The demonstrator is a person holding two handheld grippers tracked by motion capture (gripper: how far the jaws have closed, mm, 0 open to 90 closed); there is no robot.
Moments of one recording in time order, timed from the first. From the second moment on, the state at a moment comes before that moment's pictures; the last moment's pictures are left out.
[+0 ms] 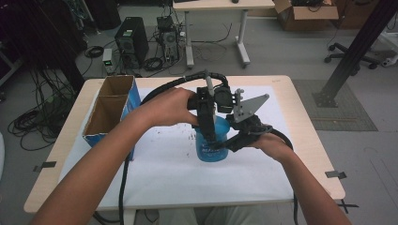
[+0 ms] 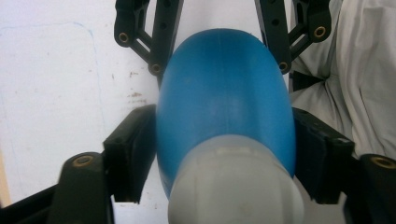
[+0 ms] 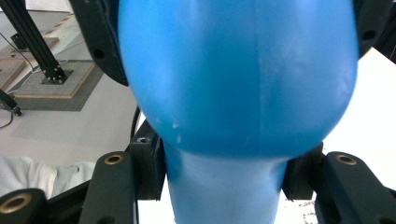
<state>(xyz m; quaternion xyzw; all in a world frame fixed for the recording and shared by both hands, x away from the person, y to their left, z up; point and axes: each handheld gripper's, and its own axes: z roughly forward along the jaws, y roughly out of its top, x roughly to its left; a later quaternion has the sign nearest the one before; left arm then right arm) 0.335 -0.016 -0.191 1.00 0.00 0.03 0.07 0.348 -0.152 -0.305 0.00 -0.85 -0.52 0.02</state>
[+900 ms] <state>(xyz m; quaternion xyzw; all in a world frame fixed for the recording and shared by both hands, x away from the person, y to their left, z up) 0.334 -0.017 -0.185 1.00 0.00 0.04 0.07 0.348 -0.152 -0.302 0.01 -0.85 -0.52 0.01</state>
